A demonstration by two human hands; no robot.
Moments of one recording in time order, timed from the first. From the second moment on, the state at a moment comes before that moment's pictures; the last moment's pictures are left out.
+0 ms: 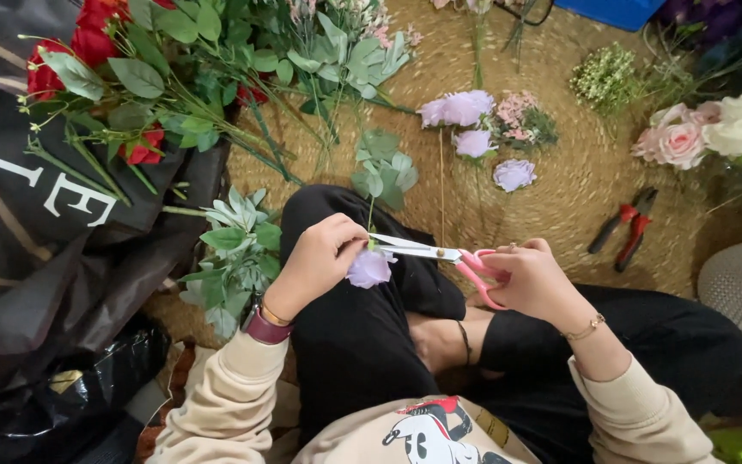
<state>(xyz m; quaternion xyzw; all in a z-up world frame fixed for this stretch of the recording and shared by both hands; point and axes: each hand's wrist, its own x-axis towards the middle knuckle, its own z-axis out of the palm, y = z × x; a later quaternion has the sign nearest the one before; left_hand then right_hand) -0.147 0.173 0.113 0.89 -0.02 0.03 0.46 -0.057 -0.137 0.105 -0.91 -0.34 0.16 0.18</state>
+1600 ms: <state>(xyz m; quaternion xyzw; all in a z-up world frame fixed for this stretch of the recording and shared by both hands) -0.164 0.157 0.113 0.83 0.09 0.08 0.54 -0.077 -0.107 0.085 -0.90 -0.43 0.08 0.09</state>
